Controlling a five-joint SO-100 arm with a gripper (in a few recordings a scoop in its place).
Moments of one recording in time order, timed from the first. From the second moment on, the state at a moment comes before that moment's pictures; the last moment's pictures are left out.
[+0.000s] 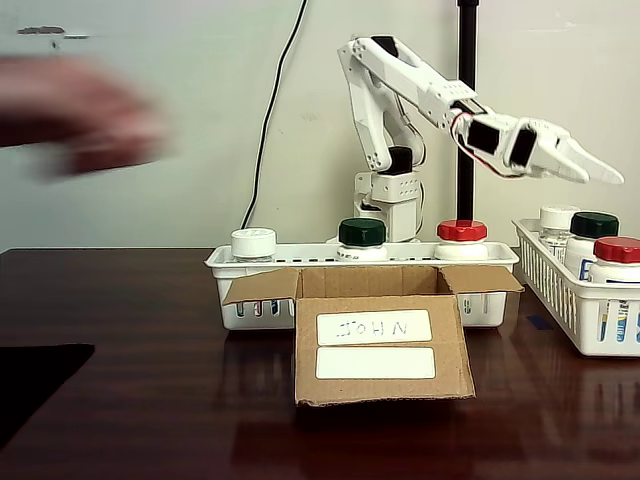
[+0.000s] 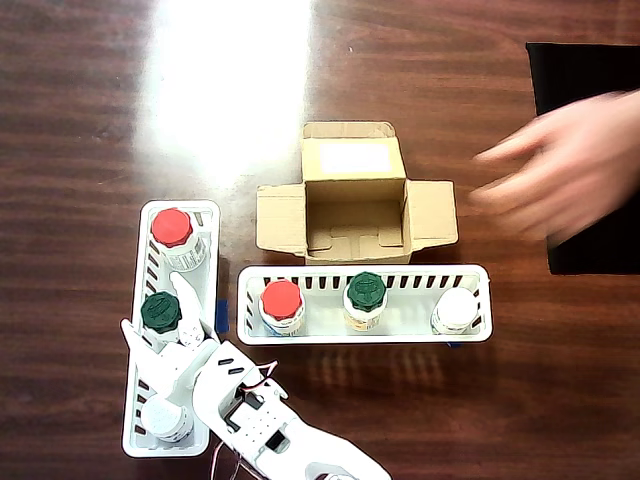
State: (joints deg) arm -40.6 111.5 139.1 -22.1 82.7
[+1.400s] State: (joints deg) arm -38.8 96.7 141.9 -37.3 70.7
